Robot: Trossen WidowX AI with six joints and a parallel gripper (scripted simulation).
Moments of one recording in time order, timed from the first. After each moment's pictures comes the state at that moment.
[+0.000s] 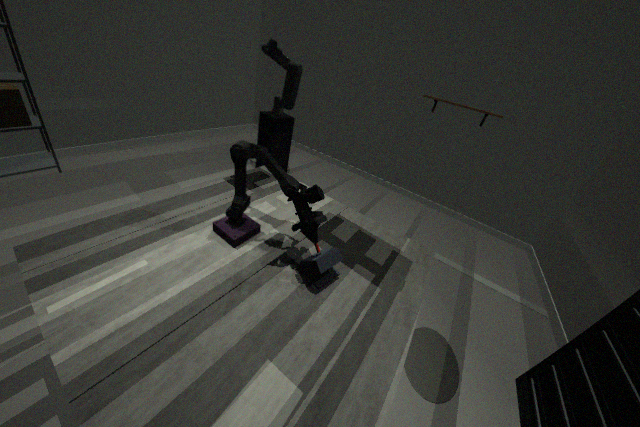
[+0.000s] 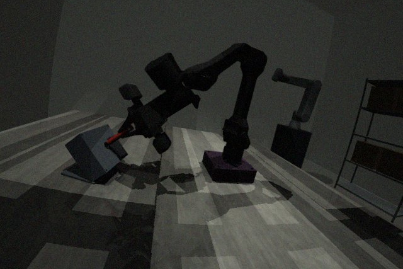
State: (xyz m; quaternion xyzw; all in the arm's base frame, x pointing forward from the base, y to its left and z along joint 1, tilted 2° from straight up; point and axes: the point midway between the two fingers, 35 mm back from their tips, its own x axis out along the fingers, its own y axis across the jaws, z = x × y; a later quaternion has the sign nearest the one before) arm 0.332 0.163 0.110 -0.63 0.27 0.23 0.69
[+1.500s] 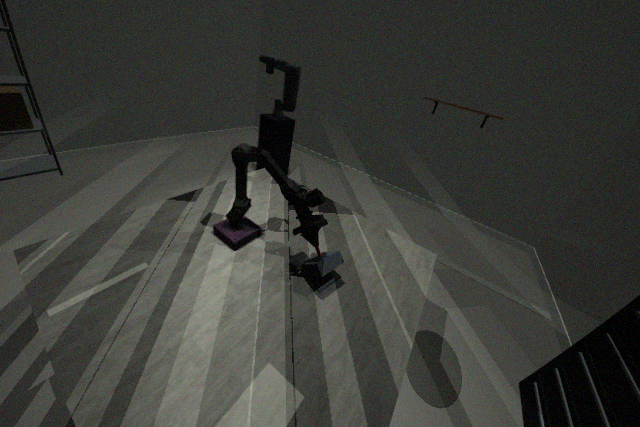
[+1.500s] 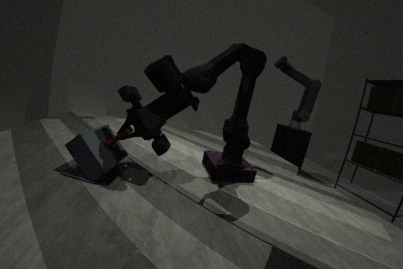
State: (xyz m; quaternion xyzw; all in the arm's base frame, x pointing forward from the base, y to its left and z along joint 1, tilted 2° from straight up) arm 0.334 0.164 0.105 -0.63 0.26 0.23 0.70
